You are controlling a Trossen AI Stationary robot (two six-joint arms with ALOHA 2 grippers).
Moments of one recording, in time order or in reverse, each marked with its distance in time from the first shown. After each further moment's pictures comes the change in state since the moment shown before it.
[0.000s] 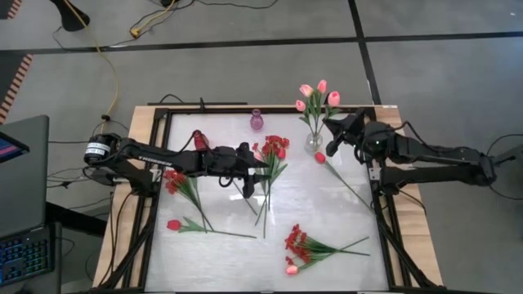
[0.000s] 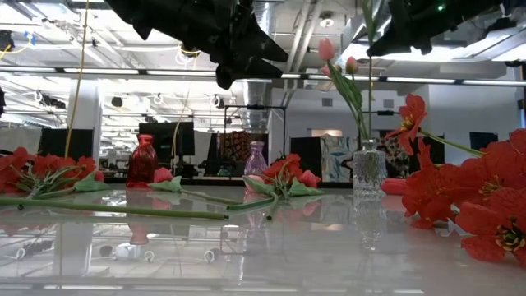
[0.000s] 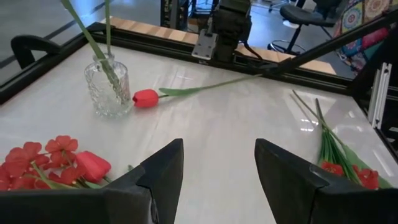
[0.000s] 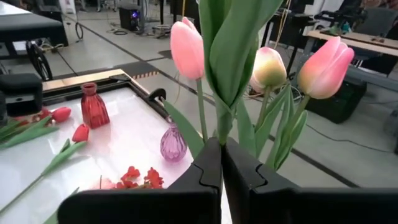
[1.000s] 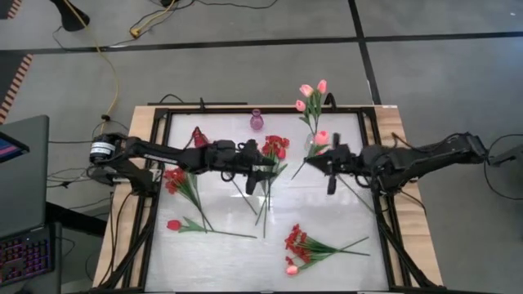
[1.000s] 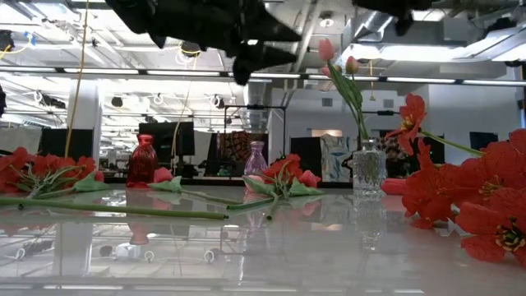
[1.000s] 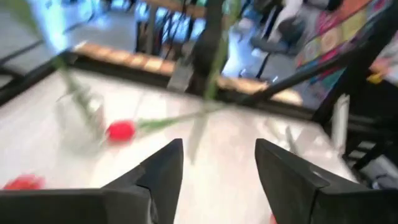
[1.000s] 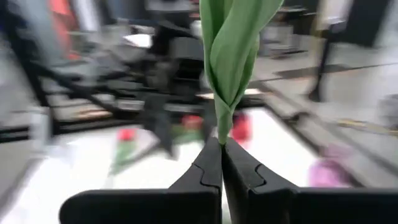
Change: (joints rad) left arm 0.050 0.032 0.008 0.147 0.142 -0.024; right arm 0.396 0.090 0.000 0.187 -0.112 0.065
